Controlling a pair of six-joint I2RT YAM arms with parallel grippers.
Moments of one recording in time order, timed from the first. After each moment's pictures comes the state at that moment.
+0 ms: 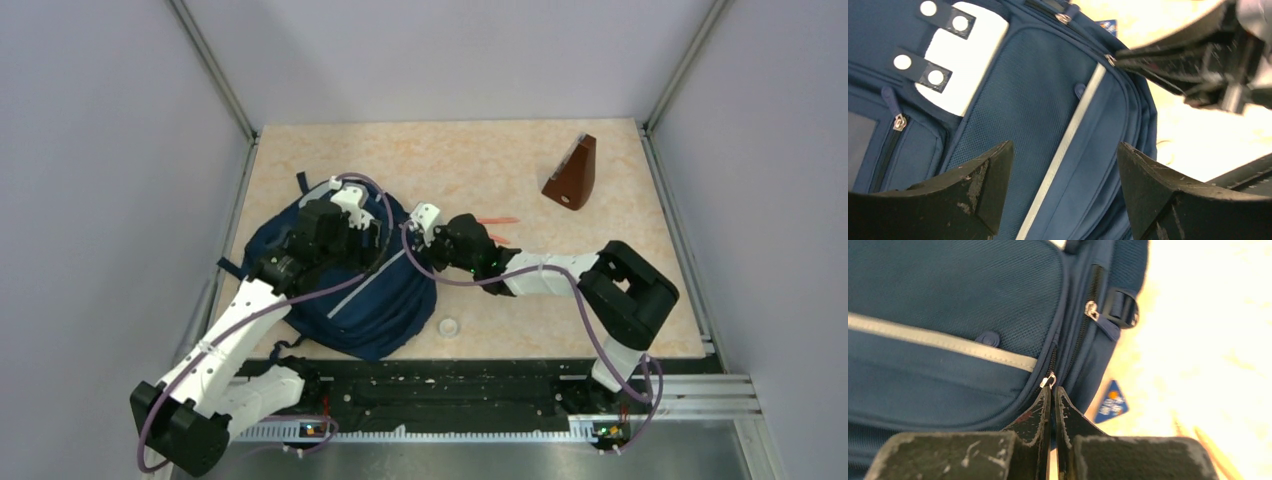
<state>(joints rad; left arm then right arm) -0.46 1.00 0.92 -0.61 -0.01 -0.18 0.89 1.72 0.89 0.44 -0.07 -0.16</state>
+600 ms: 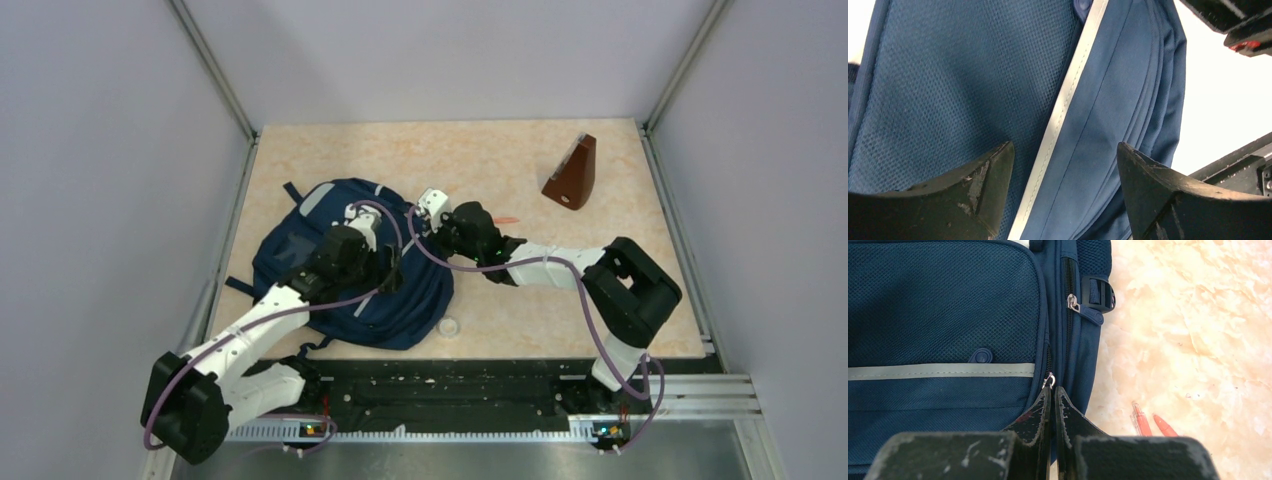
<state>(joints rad) -0.52 1.03 0.65 -0.38 0.10 -0.43 0.81 1.72 0.95 0.36 -0.03 -0.17</state>
